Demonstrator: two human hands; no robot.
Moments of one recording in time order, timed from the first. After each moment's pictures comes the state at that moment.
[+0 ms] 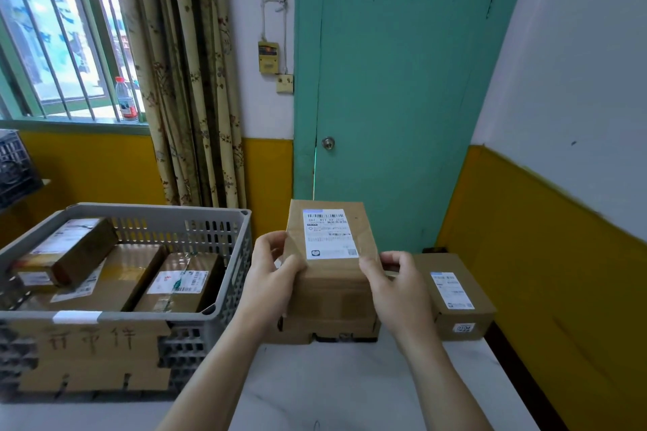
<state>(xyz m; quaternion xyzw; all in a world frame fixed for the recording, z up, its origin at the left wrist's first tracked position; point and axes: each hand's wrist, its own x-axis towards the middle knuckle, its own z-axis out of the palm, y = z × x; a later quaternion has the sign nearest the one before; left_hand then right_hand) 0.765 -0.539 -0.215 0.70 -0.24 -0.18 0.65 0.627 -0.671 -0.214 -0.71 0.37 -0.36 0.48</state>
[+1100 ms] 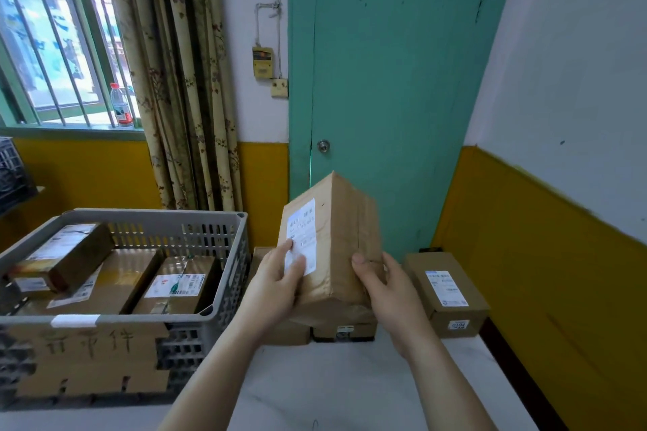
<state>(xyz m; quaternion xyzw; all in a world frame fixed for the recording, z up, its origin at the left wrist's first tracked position) 0.762 -0.538 -0.219 0.77 -0.30 -0.17 0.54 0.618 -0.671 -0.219 -0.67 0.30 -0.30 0.61</state>
